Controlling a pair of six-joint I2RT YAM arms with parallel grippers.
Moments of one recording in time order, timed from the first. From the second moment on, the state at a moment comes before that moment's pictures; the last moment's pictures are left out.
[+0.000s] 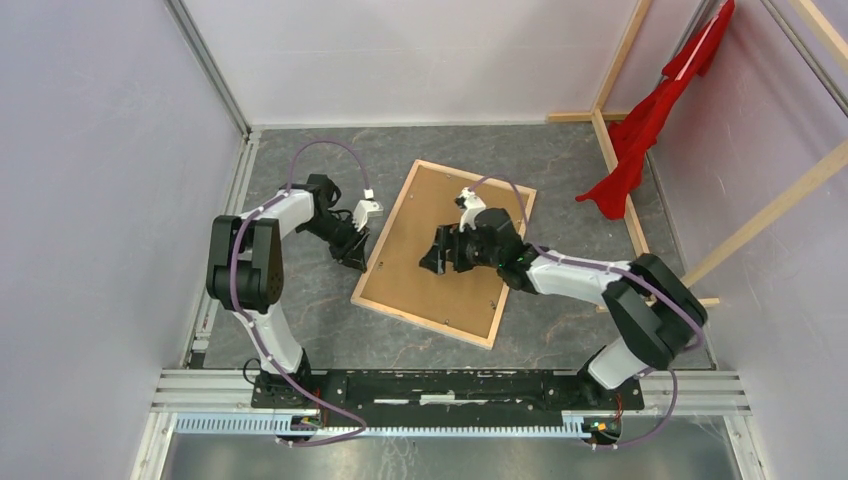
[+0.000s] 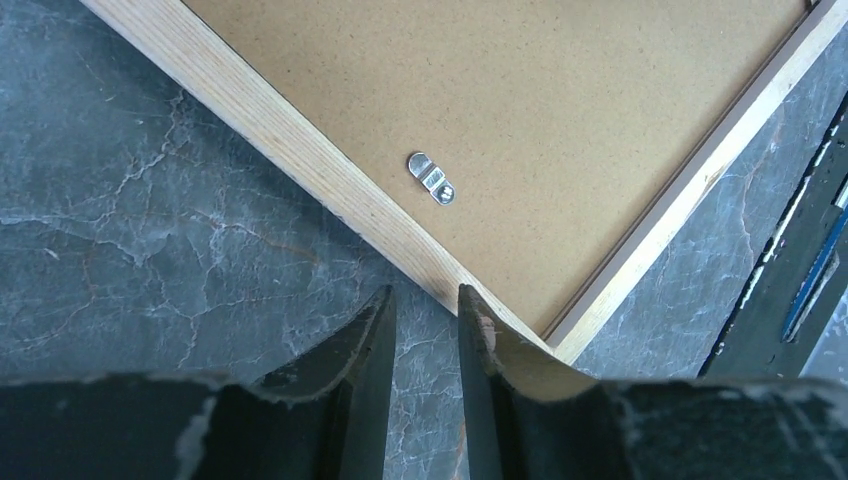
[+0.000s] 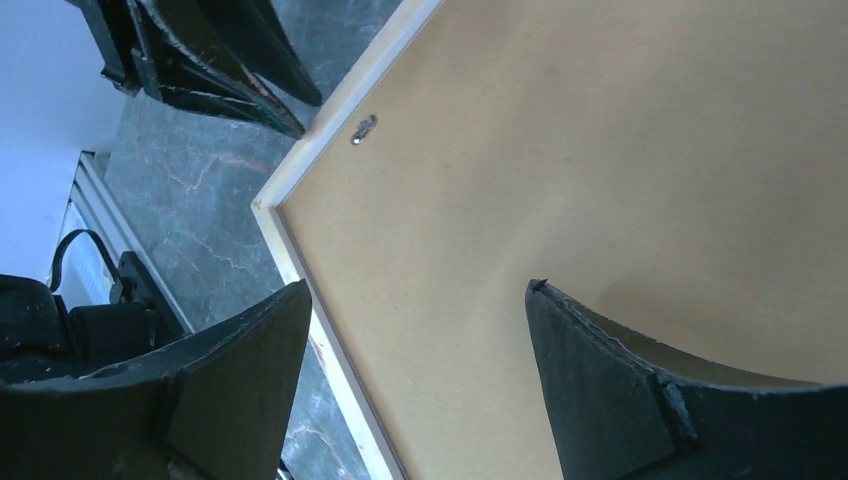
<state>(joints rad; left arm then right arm) -0.10 1.83 1.17 -0.88 0.69 0.91 0.70 1.53 0.75 0.28 -0.25 0.55</state>
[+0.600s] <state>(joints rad) -0.09 1.87 1.19 -0.90 0.72 0.89 0.90 1.93 1.02 0.45 -0.29 0.65</state>
